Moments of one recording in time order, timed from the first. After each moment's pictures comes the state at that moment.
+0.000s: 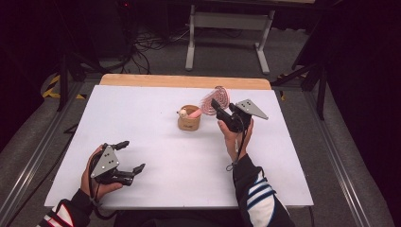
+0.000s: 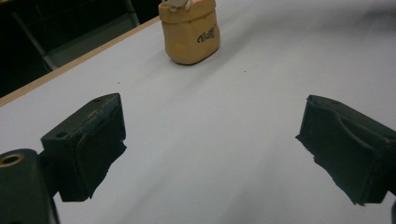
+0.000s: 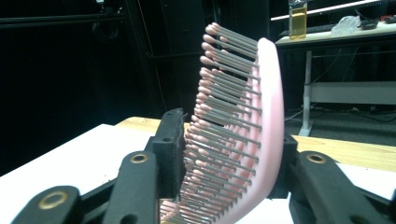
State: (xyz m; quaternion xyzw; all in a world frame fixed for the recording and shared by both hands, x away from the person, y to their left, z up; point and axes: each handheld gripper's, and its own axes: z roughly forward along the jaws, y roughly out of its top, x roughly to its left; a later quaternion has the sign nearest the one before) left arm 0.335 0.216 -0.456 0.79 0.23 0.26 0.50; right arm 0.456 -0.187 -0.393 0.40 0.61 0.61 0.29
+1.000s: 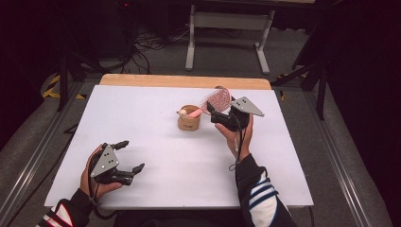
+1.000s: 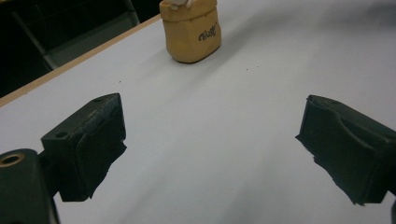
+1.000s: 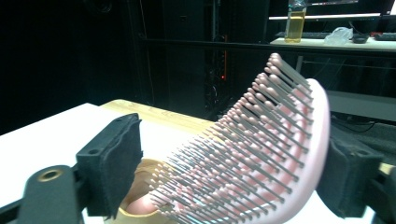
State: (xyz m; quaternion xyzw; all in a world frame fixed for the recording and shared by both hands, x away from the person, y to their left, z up) left arm 0.336 0.218 -0.456 0.79 0.22 0.26 0.50; right arm 0.455 -0.181 -0.384 0.38 0.65 0.57 0.34
